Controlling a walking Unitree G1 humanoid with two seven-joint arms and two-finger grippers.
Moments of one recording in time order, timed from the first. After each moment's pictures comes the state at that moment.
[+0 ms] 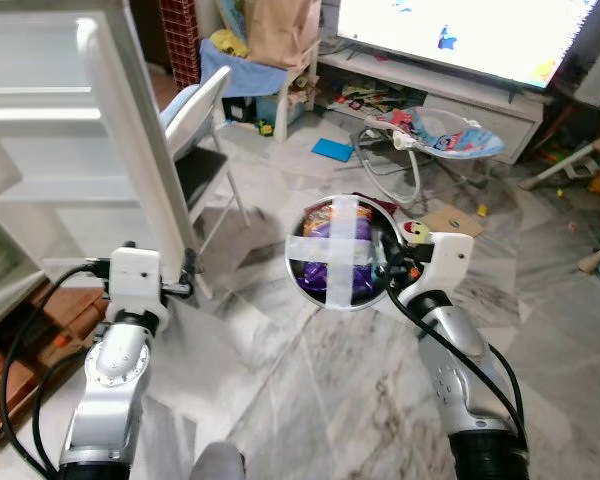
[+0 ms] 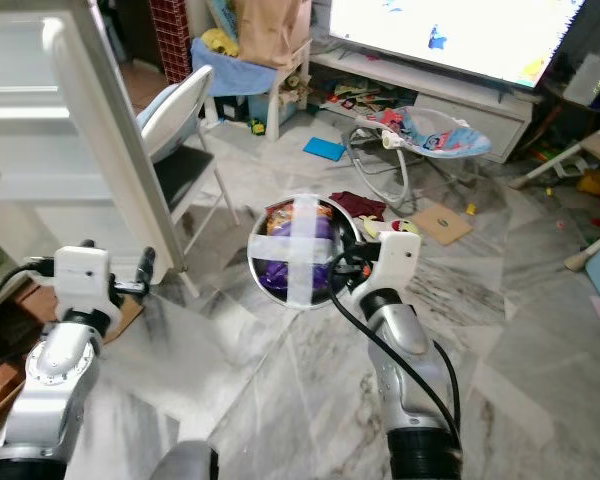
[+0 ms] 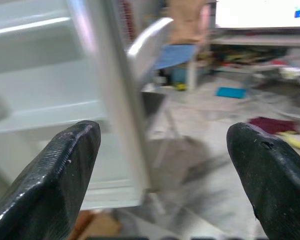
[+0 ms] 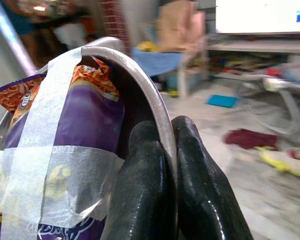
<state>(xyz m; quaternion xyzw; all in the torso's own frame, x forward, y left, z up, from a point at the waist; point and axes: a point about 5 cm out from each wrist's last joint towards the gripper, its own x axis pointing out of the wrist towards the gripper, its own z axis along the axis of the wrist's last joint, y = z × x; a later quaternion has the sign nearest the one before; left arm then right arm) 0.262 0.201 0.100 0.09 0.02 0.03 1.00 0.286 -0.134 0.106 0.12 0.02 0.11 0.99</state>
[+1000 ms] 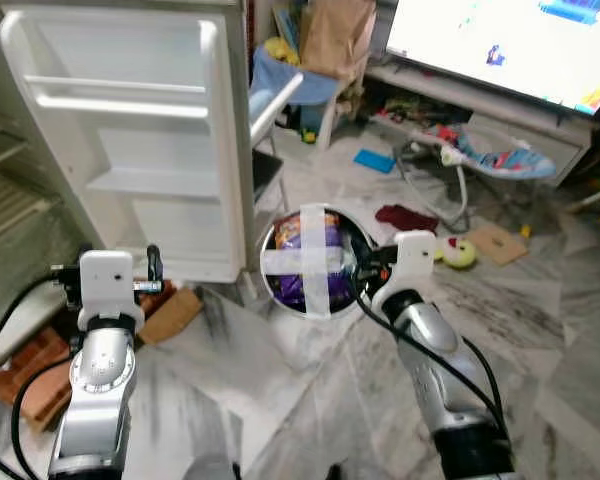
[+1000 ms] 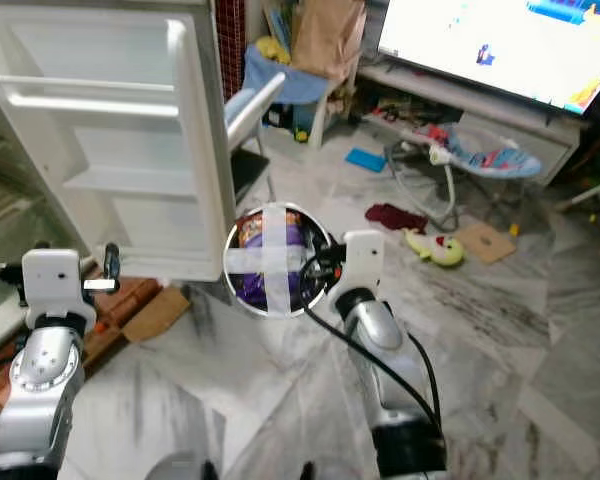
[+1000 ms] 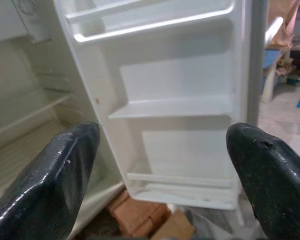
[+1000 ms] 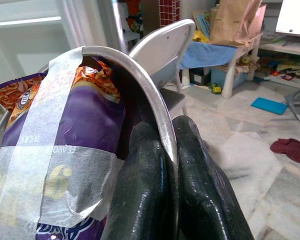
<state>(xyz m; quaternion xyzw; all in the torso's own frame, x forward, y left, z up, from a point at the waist) 0.251 0.209 0.098 0.11 0.01 0.10 0.99 0.286 -0.122 0.097 0.07 0.05 0.14 0.99</state>
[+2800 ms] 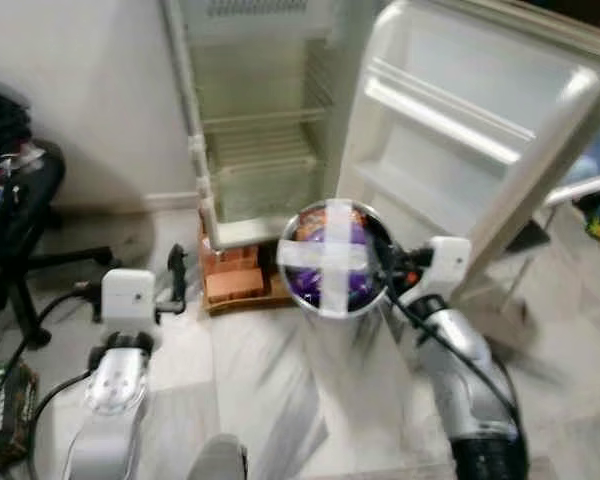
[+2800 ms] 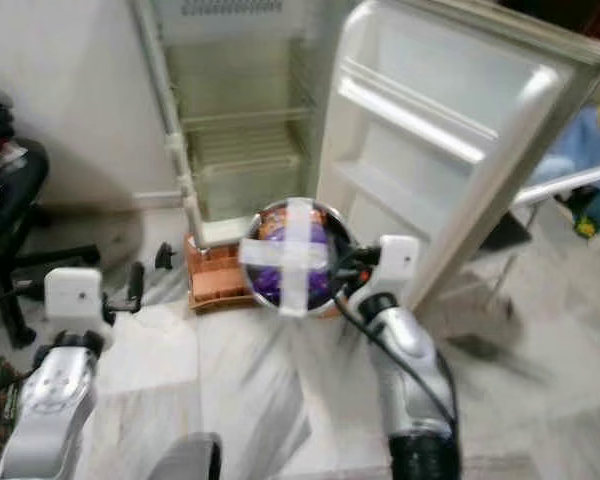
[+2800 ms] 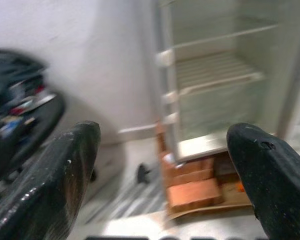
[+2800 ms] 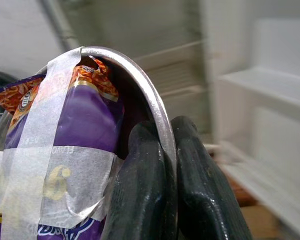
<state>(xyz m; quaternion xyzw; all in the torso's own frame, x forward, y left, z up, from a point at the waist) 0.229 0.200 0.081 0.10 0.05 0.06 0.99 0.281 -0.129 0.099 0.17 0.04 0.14 0.97</state>
